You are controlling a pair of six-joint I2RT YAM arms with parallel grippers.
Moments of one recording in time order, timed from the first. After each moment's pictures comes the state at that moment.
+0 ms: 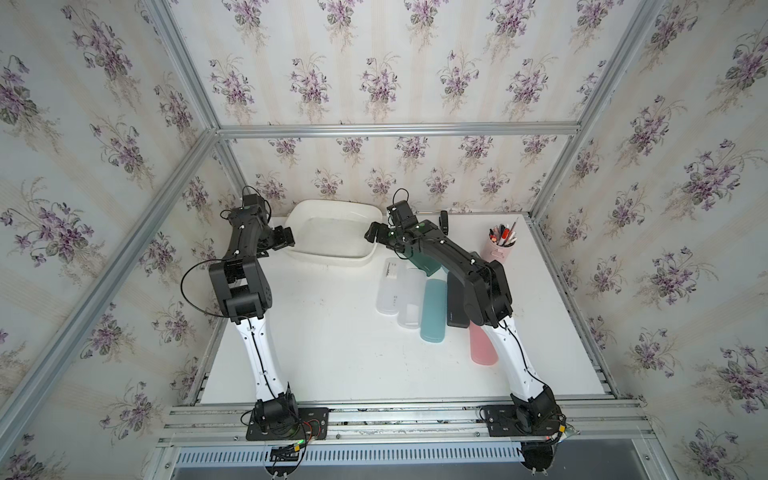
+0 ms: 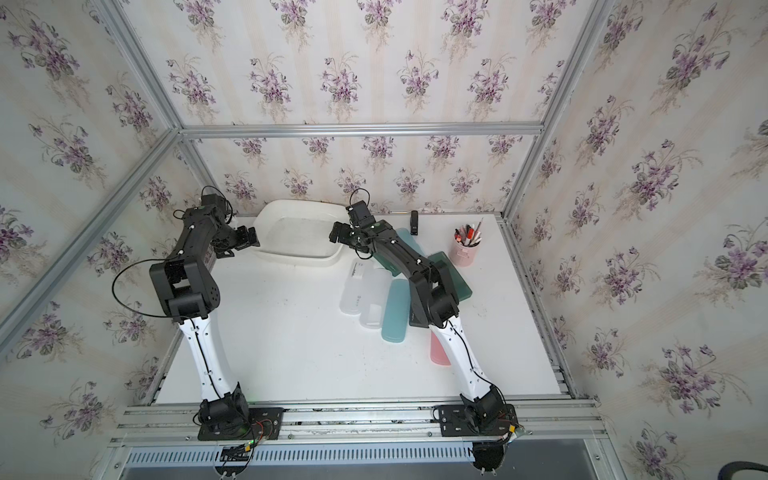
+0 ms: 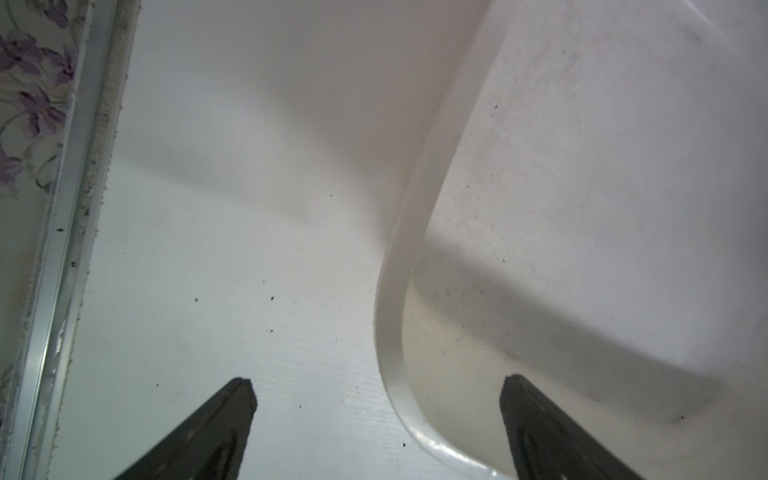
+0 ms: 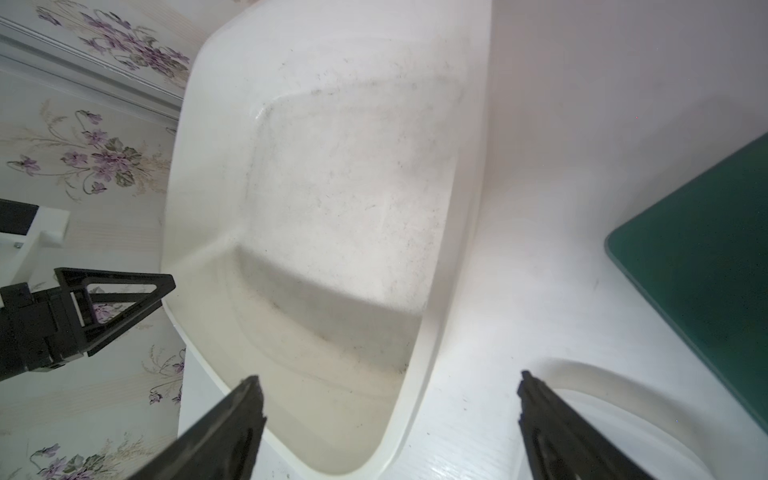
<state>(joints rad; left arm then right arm) 0.27 2.34 2.15 -1.07 0.12 -0.14 0.61 2.49 2.27 -0.56 -0.20 0.74</state>
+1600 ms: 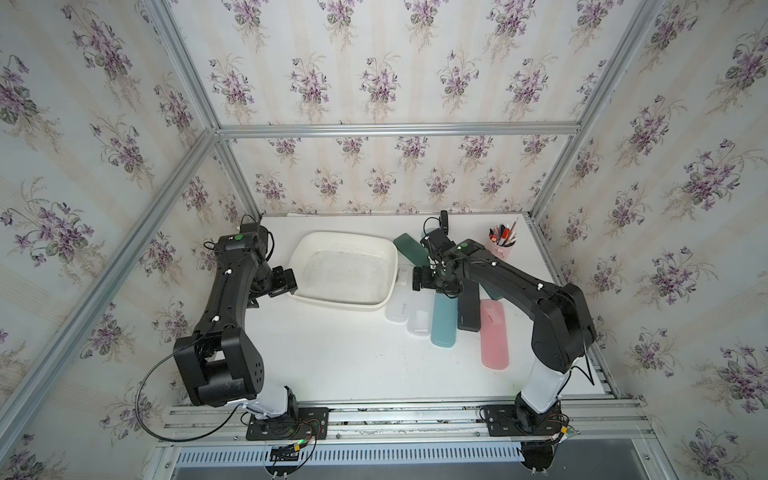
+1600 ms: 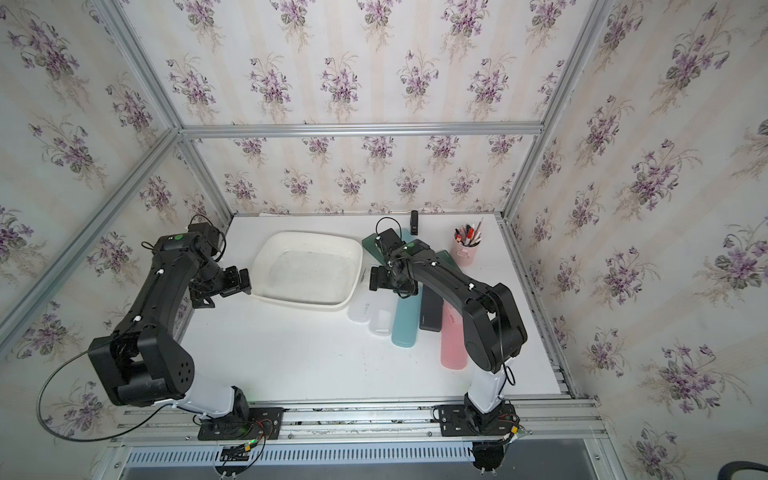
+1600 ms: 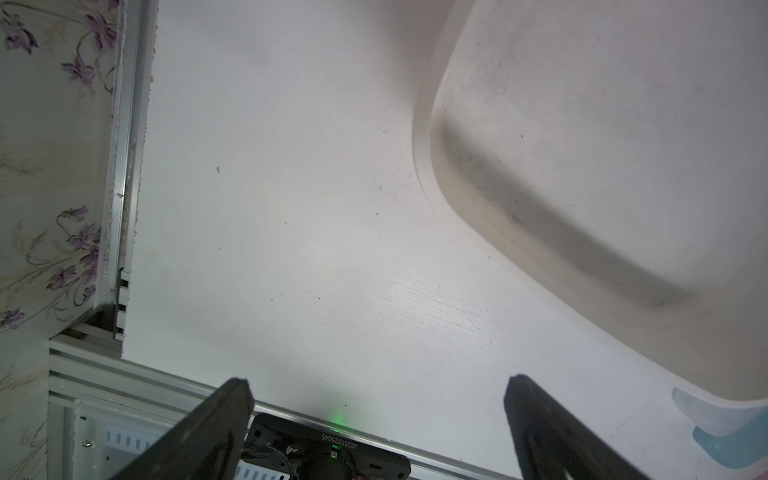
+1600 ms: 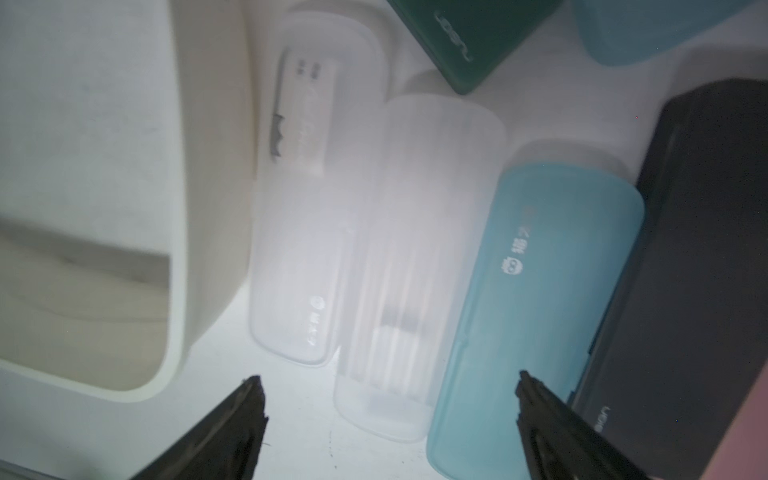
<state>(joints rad) 0.20 1.52 1.43 -1.35 -0.01 -0.24 0.61 1.79 1.44 -0.95 -0.01 0.62</state>
